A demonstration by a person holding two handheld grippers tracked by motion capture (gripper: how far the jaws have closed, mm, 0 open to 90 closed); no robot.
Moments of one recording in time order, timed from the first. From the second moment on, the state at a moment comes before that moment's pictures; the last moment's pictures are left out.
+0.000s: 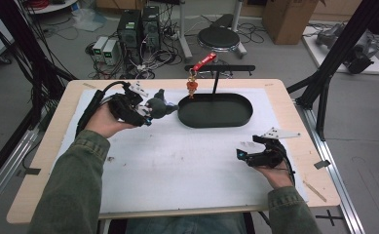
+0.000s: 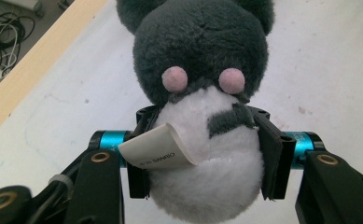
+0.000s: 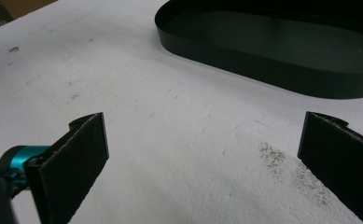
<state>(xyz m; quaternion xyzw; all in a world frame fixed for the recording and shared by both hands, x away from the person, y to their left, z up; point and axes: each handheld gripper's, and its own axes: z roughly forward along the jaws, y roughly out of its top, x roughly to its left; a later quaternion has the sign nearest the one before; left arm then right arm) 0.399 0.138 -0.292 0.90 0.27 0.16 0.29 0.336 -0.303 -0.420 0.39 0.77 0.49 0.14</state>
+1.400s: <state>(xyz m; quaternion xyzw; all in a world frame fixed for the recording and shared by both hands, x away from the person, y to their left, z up) 0.449 0.044 -0.256 0.91 0.26 0.15 0.30 0.336 -0.306 -0.418 0.39 0.76 0.50 0.15</state>
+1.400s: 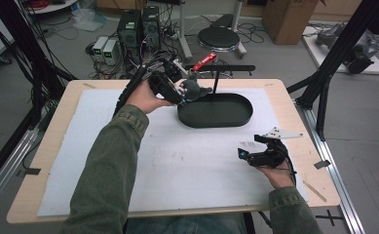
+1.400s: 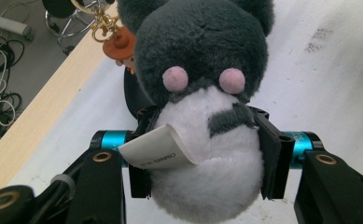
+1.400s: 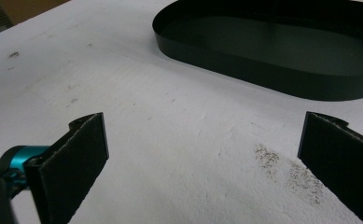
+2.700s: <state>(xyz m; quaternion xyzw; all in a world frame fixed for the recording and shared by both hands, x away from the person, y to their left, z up) 0.486 0.013 -0.242 0.89 0.30 0.13 0.32 0.336 -0.309 -0.418 0.39 0.76 0.50 0.14</state>
